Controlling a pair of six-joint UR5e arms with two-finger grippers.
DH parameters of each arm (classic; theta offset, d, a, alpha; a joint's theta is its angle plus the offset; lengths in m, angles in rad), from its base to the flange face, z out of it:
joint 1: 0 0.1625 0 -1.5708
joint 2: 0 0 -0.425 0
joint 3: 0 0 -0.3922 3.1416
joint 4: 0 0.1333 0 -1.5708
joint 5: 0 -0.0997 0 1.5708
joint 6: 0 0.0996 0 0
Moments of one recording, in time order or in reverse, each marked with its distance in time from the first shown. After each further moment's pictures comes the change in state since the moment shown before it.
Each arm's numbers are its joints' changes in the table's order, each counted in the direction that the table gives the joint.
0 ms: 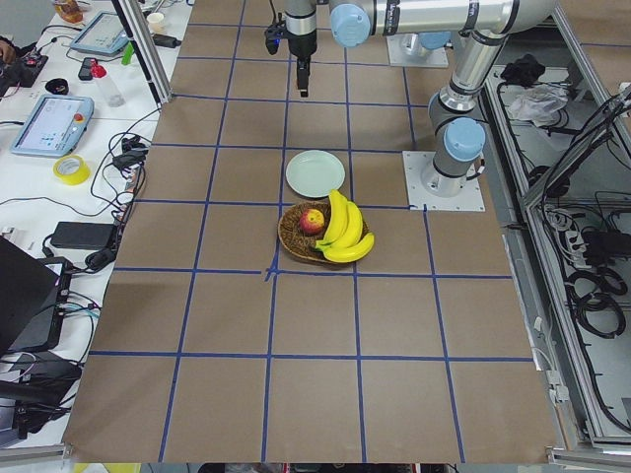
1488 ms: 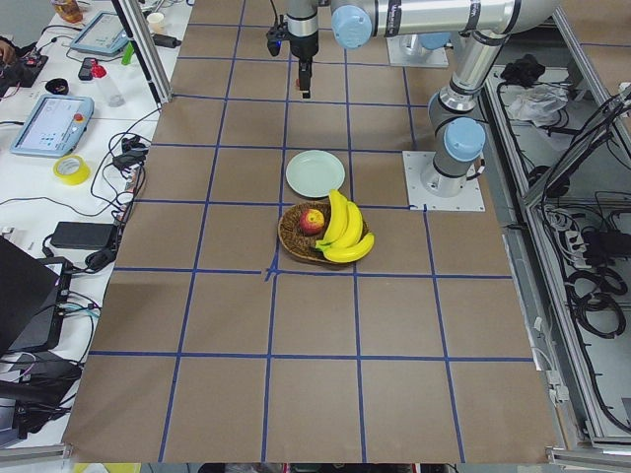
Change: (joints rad) left arm -0.001 0.000 0.011 0.000 -0.003 0.000; right arm 0.000 -0.008 -0.009 -0.065 -0.012 0.011
